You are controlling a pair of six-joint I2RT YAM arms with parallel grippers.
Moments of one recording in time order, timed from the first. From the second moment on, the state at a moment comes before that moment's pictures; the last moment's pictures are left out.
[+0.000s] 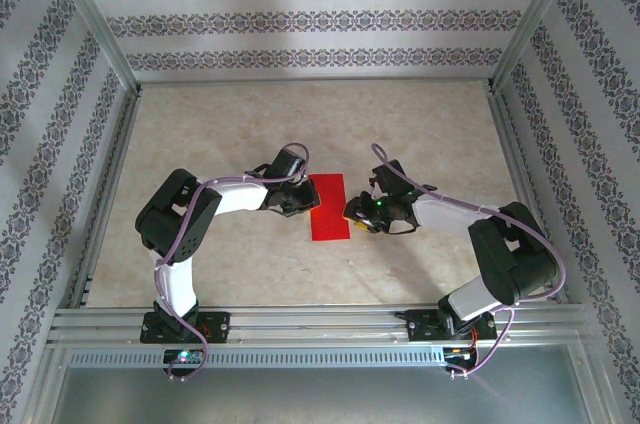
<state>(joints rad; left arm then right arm) -0.56 1.90 1.02 -0.09 0.35 -0.89 0.47 1.52 0.71 -0.25 -0.47 0.92</state>
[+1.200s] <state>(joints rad) -0.55 1.89 1.00 -0.06 0.37 -0.94 0.52 1.57 0.70 -0.30 -0.47 0.92</state>
